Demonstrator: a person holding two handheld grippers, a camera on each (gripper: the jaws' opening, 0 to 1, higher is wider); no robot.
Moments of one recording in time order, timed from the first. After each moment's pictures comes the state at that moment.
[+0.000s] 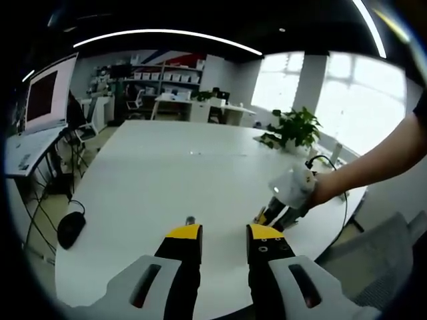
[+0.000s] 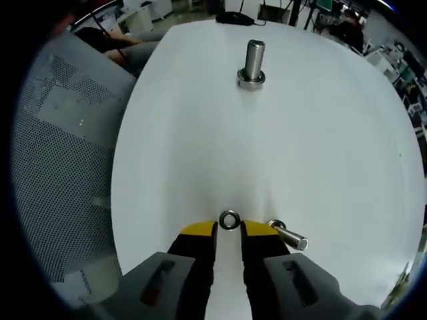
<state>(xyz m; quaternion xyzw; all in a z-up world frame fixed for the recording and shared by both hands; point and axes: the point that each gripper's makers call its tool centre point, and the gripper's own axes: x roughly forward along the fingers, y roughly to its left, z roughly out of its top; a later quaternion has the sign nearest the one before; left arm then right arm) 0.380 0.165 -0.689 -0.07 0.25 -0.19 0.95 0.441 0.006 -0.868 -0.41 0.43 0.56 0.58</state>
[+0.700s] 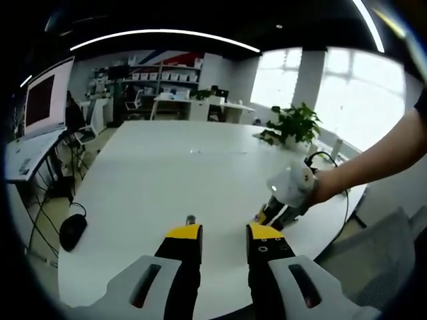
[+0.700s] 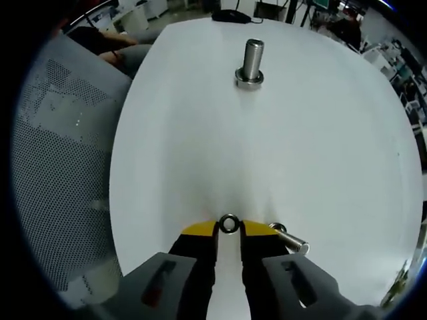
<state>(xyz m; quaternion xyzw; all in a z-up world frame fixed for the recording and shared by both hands) 0.380 0.164 -0.690 -0.05 0.25 -0.19 0.95 0.440 0.010 -0.868 -0.42 0.43 0.55 0.58</state>
